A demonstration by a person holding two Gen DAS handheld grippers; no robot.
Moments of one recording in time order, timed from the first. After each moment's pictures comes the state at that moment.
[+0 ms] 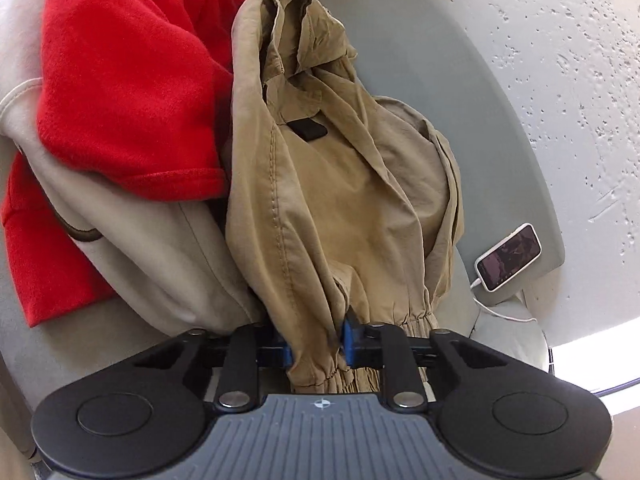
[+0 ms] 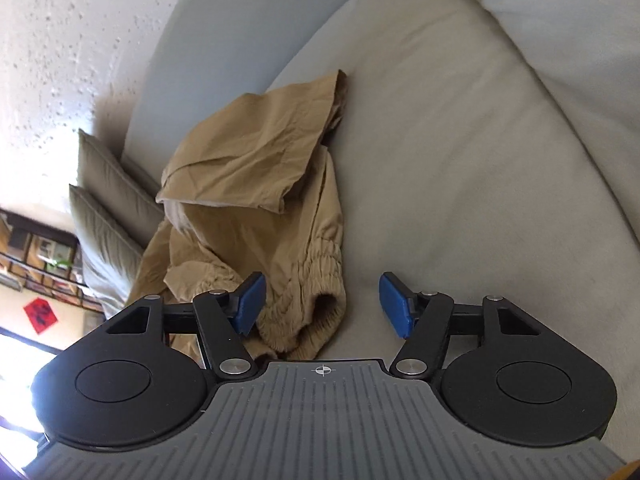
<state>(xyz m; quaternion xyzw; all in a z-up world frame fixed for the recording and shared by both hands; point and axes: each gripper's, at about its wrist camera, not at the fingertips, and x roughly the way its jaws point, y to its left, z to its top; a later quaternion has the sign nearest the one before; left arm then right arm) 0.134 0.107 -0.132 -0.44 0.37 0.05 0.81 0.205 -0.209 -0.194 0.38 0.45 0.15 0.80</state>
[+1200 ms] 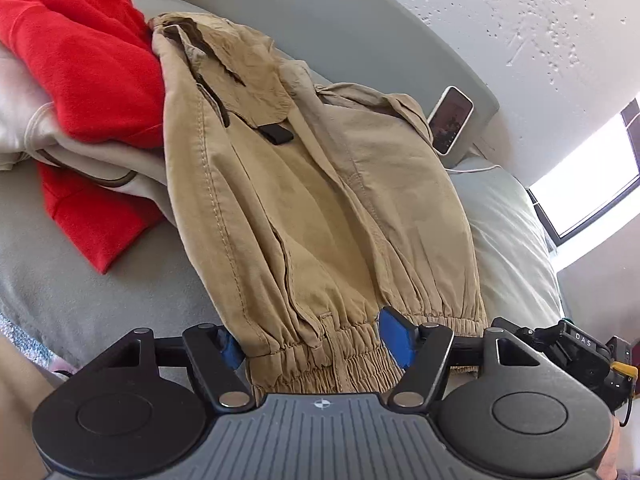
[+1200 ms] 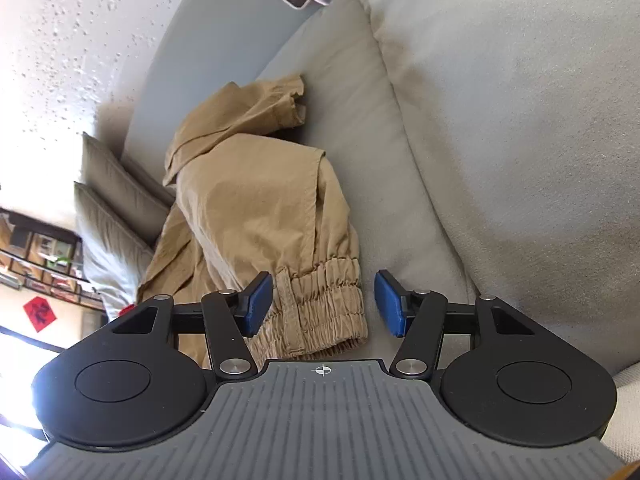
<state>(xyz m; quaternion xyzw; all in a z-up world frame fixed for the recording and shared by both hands) 0.067 0.097 -0.126 -0.27 0.41 -0.11 0.87 0.095 -0.311 -0.183 0.41 0.46 0.15 0.78</state>
